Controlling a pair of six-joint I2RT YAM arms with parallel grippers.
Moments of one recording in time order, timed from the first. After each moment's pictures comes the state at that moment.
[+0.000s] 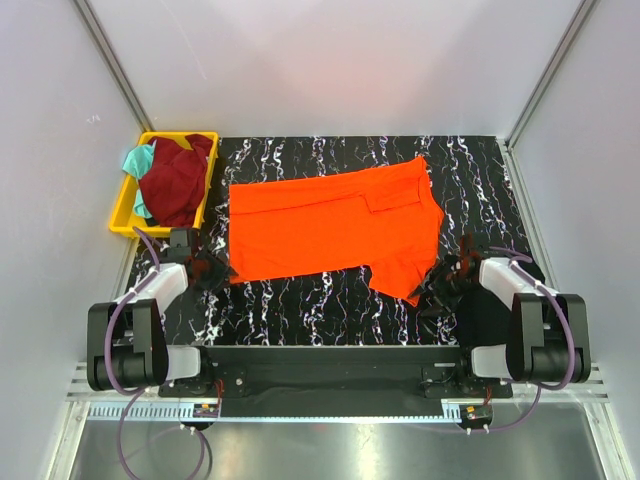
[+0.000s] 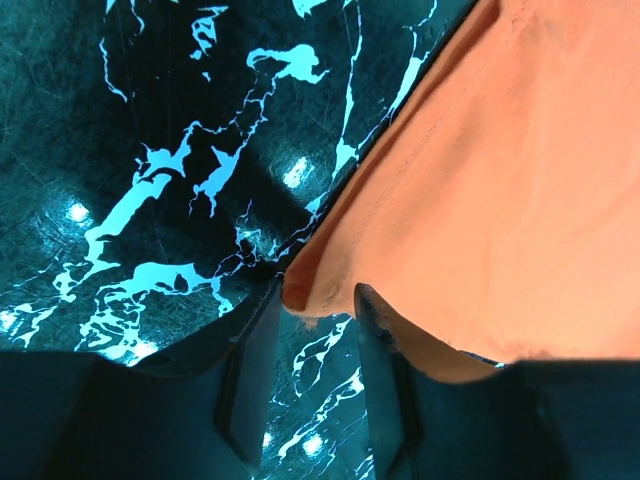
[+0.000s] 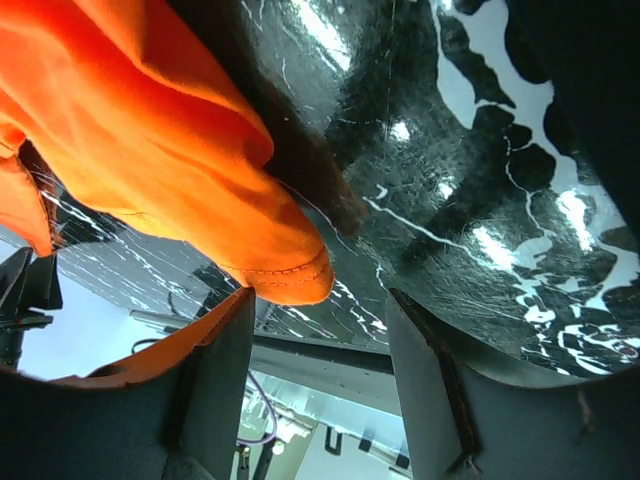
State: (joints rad) left arm 0.09 1.31 0.56 -0.34 0.19 -0.85; right arm -0.04 1.34 0.60 -0.65 -0.45 0.74
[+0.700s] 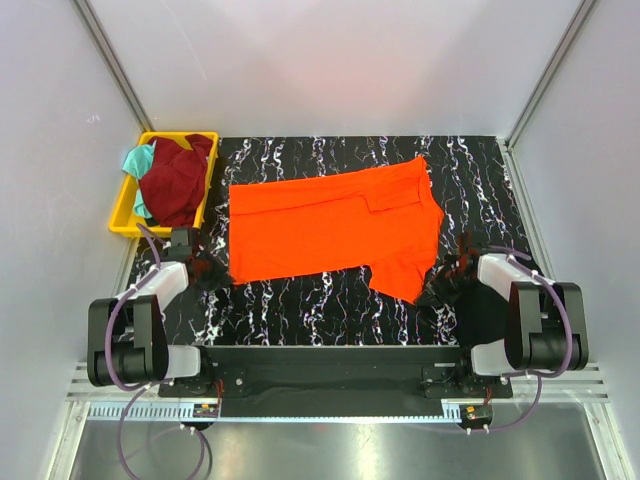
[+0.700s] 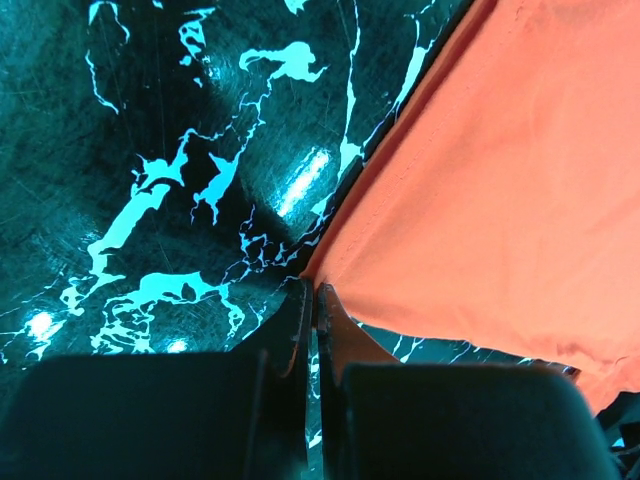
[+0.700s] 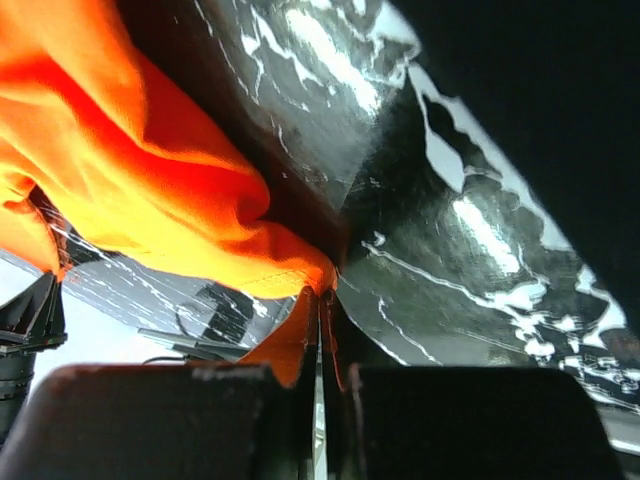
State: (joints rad) left arm 0.09 1.33 0.57 -0.34 0.20 -0.78; right arm -0.04 1.42 0.61 -0.59 -0.43 0.77
